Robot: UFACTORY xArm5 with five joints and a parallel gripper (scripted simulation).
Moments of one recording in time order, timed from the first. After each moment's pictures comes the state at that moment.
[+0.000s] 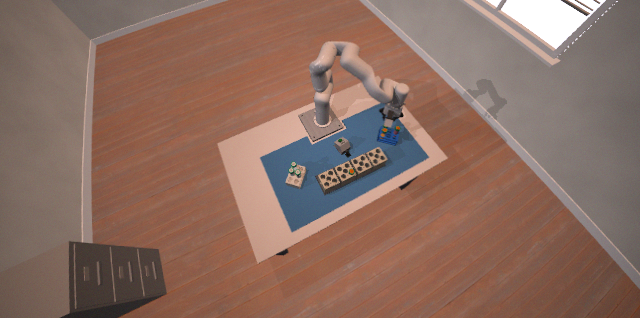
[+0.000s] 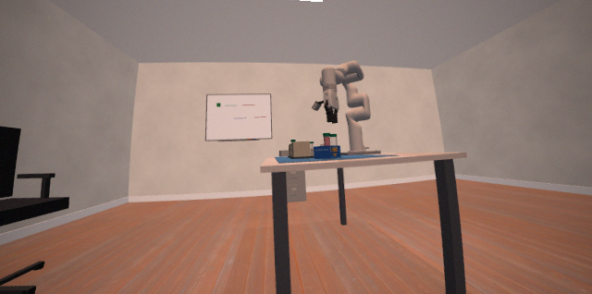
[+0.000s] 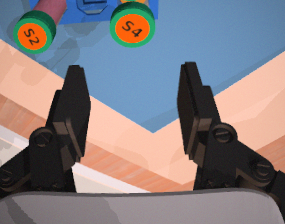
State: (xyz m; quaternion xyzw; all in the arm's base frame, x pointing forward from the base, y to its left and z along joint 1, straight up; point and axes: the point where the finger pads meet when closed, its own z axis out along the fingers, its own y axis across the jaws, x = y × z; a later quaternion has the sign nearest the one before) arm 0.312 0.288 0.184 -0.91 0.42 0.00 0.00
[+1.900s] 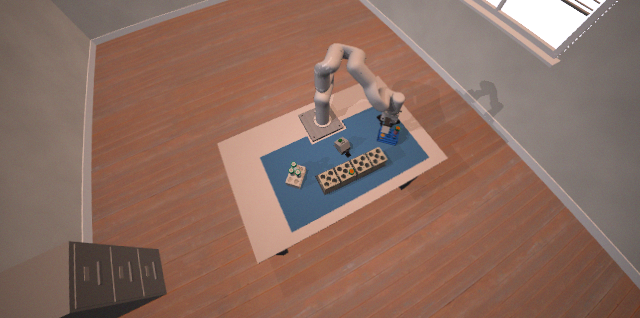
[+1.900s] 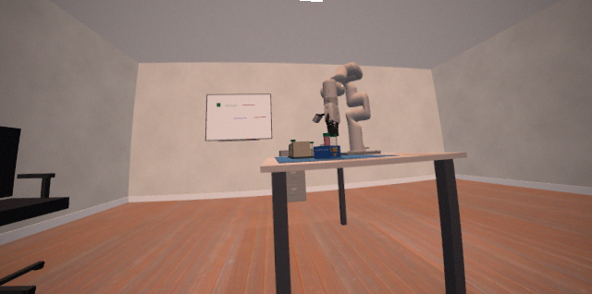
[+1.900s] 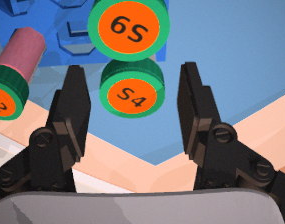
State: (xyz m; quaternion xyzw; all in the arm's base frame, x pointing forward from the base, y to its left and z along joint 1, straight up) arm 0.312 0.288 0.112 -0.91 0.42 0.00 0.00
